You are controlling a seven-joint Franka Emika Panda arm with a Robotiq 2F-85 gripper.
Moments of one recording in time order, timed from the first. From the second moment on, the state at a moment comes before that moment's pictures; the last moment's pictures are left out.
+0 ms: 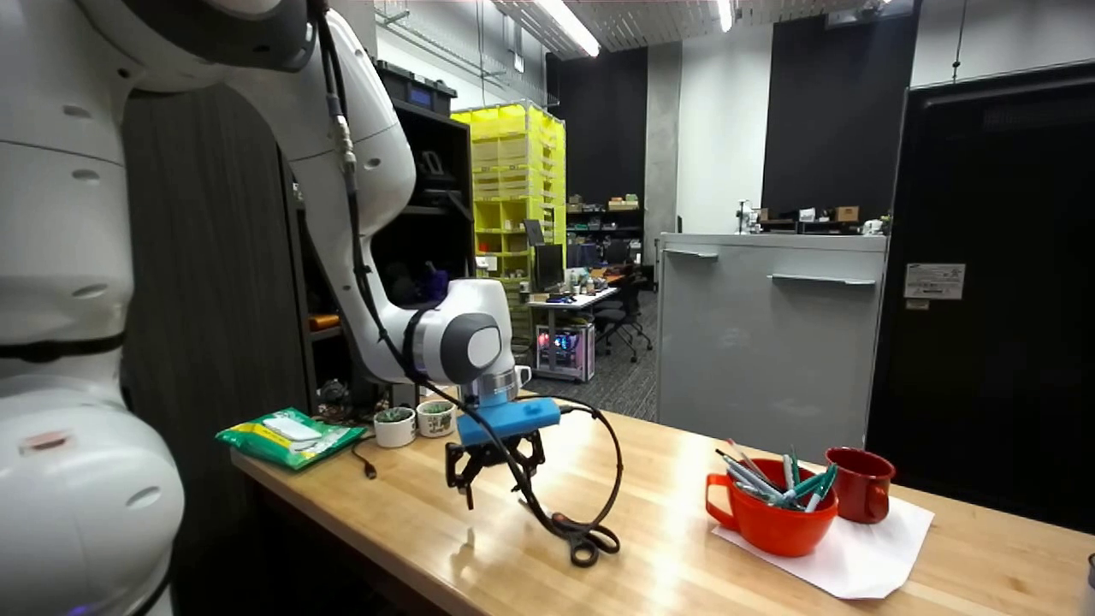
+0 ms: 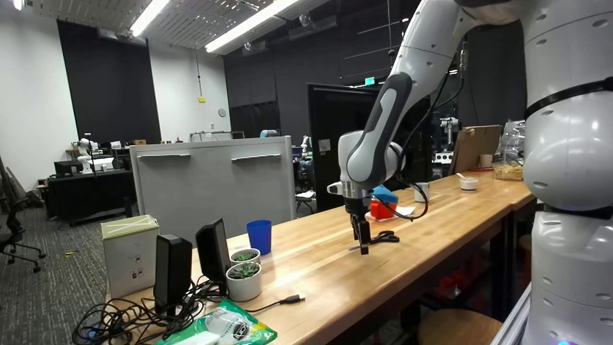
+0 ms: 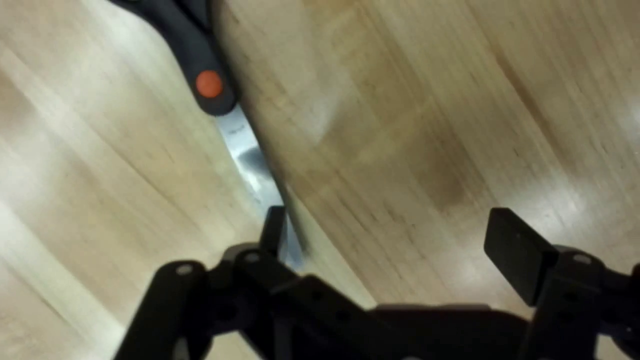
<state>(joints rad) -0.03 0.06 0.00 -2.60 -0.21 2.71 -0.76</state>
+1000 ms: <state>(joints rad) -0.03 -0.02 -0.03 -2.69 -0.01 2.71 -0.87</state>
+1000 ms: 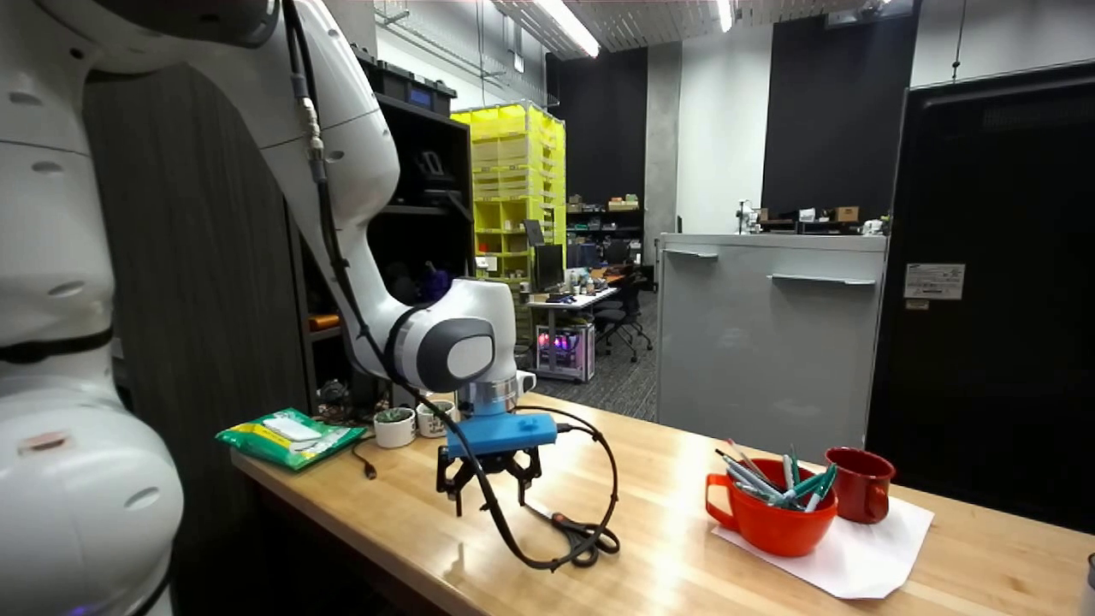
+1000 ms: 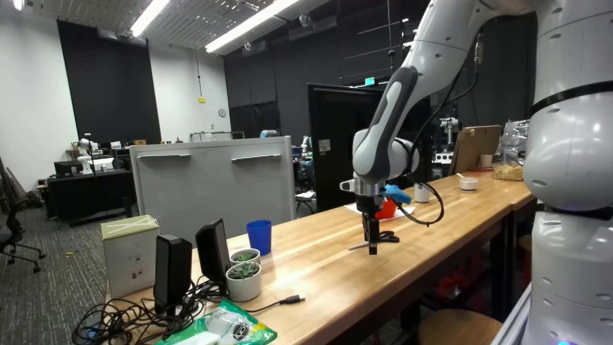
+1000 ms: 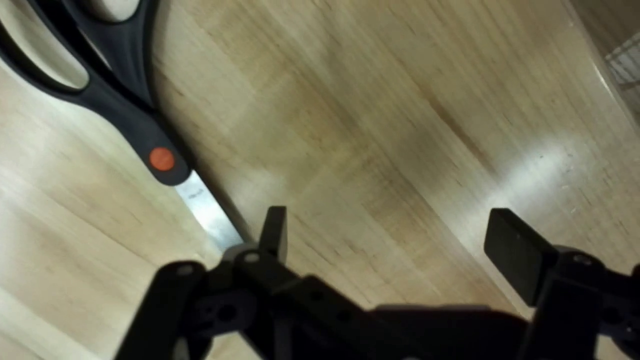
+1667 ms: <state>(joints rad) -0.03 0.01 -0.03 -2.69 -0.02 2.70 -0.93</state>
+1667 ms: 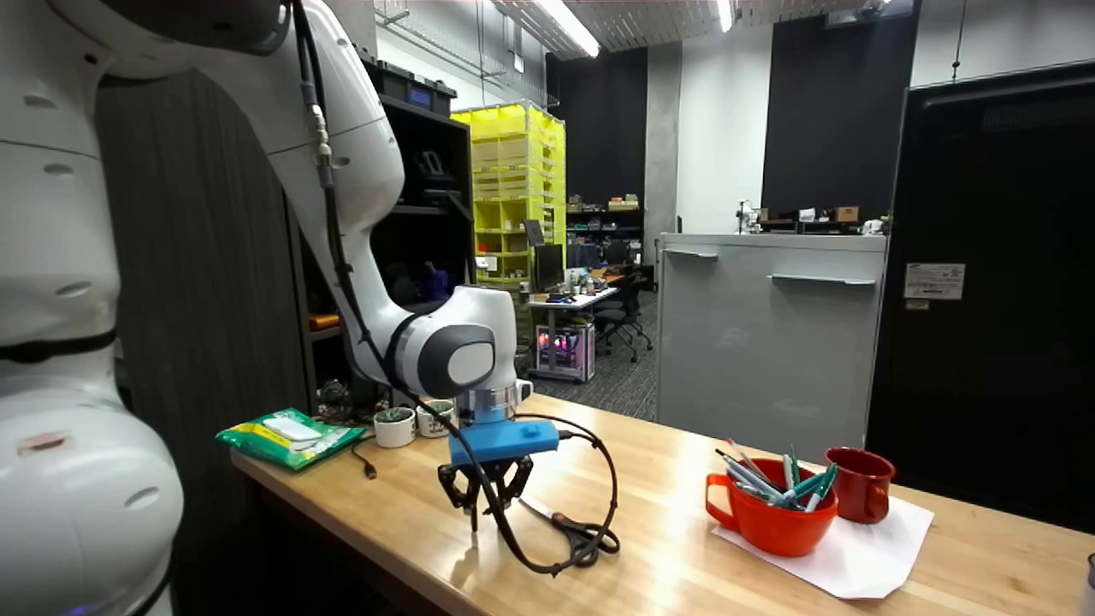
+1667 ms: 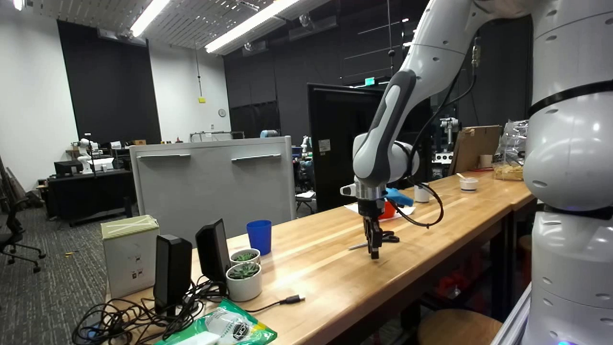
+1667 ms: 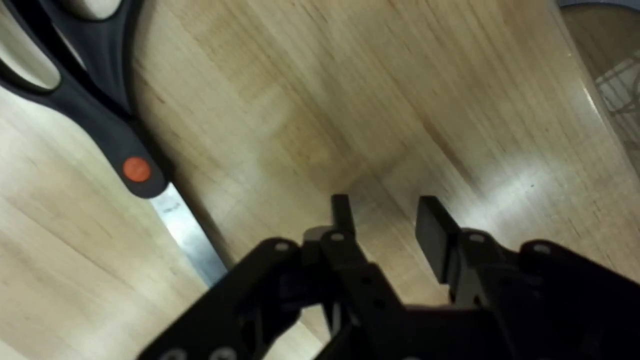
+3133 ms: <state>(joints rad) -0.03 0.04 -0.03 -2.66 -0.15 2.69 -0.87</state>
